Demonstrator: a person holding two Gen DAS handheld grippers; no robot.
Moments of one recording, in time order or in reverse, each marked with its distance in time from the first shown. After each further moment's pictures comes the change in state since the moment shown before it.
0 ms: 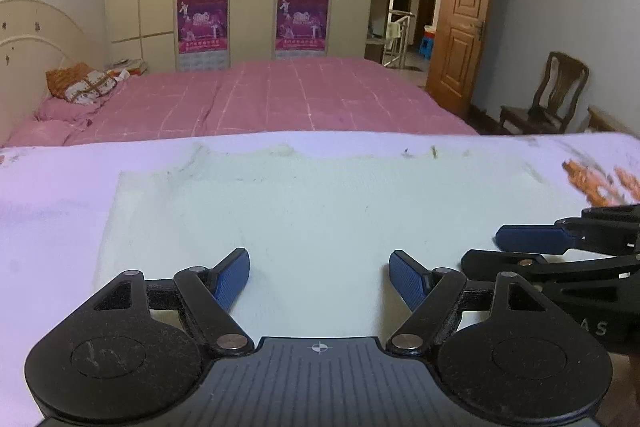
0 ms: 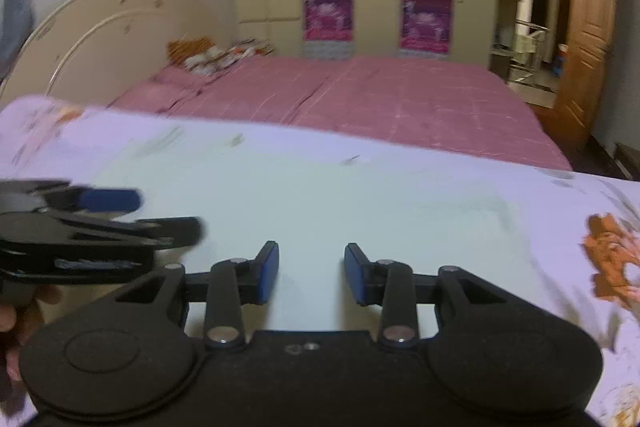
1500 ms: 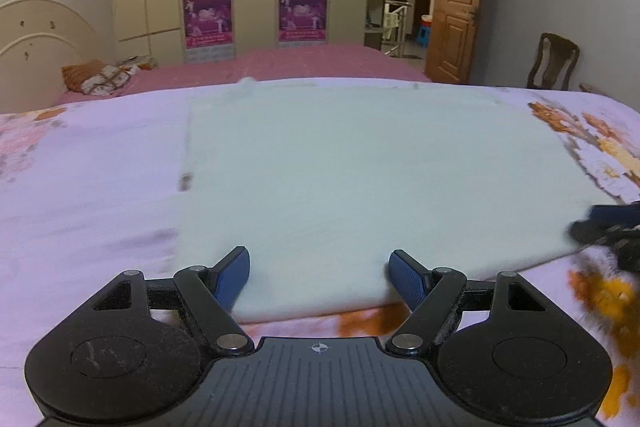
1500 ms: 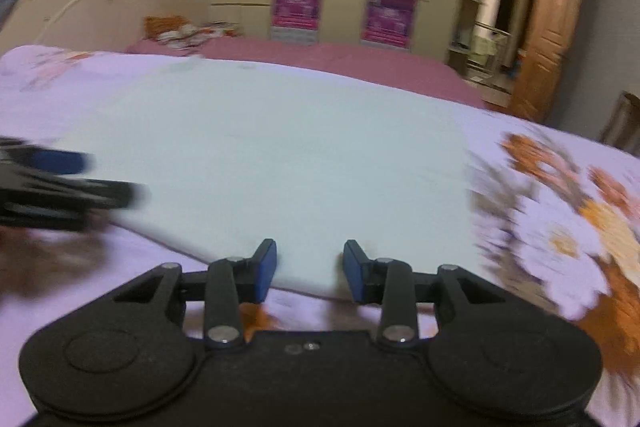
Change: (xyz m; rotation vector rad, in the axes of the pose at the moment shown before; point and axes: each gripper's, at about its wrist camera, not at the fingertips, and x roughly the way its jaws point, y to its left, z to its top) left arm -0.112 0.029 -0.076 0.028 0.024 0.008; right arm -0.097 0.011 -0.093 0.039 0.005 -0.219
